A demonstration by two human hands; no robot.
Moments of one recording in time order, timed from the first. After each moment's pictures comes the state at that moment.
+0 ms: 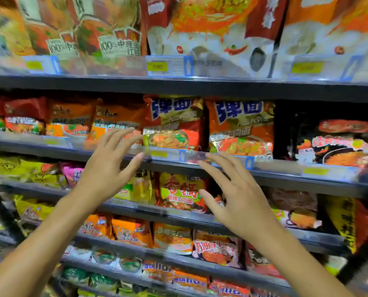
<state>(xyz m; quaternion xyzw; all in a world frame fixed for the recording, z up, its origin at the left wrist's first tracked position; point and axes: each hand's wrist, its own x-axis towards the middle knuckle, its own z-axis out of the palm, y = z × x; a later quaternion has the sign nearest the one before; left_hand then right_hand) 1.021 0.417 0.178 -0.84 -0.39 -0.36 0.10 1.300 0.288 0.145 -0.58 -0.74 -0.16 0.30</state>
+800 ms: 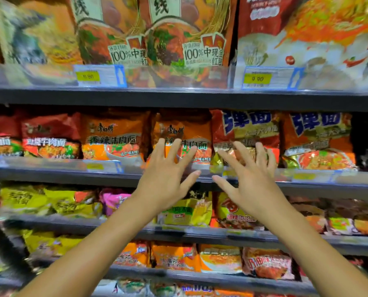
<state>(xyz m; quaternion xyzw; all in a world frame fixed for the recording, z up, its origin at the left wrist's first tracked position) 0.963 0.511 0.186 -0.90 -0.37 -0.20 0.11 1.159 0.407 0.178 -0.75 -0.61 -0.18 0.18</state>
